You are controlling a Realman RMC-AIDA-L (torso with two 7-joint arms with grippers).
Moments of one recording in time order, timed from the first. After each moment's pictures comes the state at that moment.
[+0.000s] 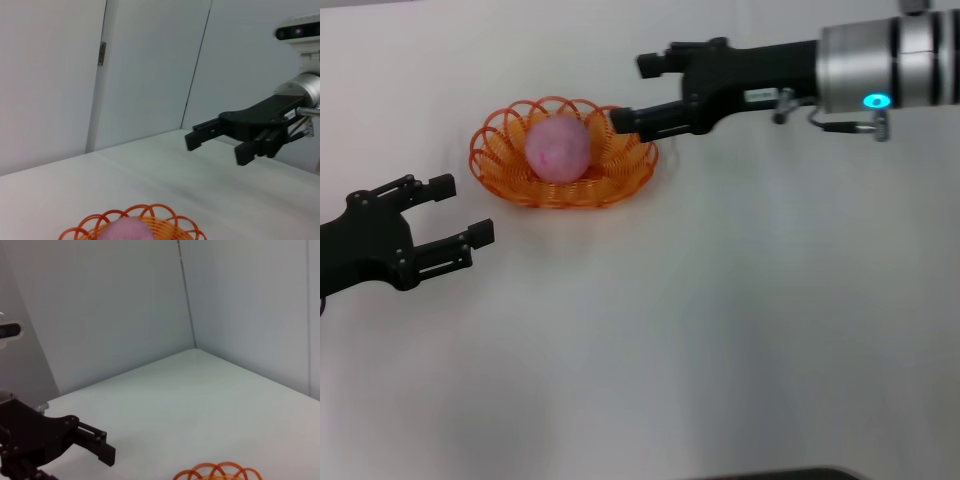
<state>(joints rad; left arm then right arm) -0.35 -2.16 0.47 0.75 2.07 1.68 -1.22 0.65 2.08 -1.05 -0.70 -1.80 -1.31 1.57</state>
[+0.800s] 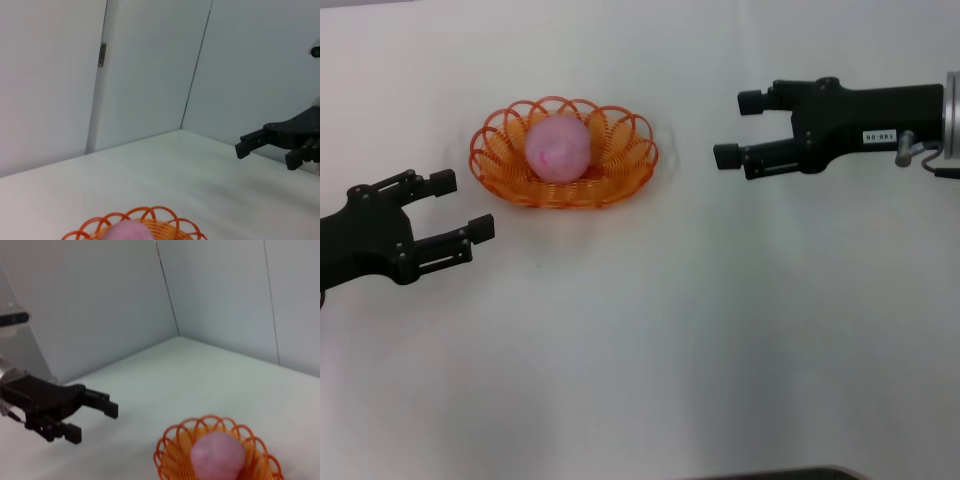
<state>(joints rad) -0.36 -2.16 0.47 0.76 2.08 1.68 -1.24 0.45 2.05 -0.95 -0.86 -1.86 -1.50 1.61</state>
